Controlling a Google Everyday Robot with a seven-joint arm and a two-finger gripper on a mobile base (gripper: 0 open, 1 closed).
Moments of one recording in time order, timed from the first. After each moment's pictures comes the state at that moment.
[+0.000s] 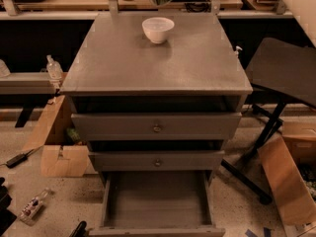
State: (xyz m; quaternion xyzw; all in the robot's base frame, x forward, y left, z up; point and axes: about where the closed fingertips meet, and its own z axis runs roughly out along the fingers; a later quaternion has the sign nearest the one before) arm 0.736 -0.010 1.097 -0.44 0.67 0.09 0.60
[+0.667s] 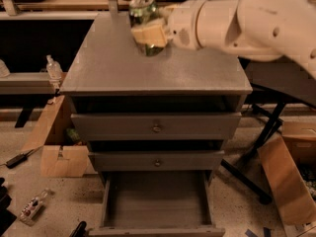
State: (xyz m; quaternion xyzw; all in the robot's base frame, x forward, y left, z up) arm 0.633 0.009 1.017 -0.42 0.66 0.20 0.59
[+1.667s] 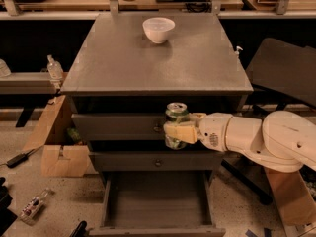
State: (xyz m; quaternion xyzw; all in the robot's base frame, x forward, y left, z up) arm 0.533 -0.068 0.784 -0.30 0.76 0.32 0.48
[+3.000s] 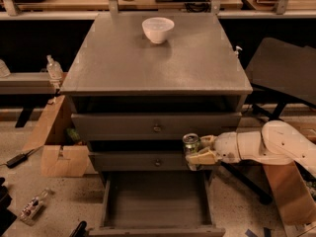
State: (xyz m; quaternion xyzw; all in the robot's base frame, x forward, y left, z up) arm 0.554 -0.135 0.620 -0.46 0.71 0.35 0.39
